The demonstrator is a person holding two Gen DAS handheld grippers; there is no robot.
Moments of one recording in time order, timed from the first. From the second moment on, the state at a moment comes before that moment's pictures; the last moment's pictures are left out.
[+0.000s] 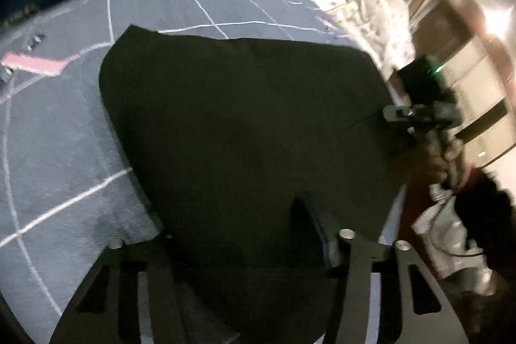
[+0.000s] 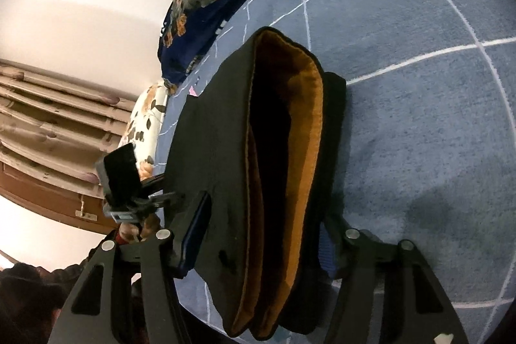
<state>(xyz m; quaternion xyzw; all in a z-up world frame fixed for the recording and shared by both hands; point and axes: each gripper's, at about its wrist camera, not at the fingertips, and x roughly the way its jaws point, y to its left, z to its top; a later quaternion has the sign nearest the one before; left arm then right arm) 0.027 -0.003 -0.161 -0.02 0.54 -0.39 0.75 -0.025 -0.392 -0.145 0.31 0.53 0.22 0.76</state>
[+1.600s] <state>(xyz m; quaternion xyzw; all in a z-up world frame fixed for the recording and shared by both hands) 0.001 -0.015 -0.126 0.08 0.48 -0.30 0.82 -0.039 -0.368 -0.129 0.35 0.48 0.17 0.78</state>
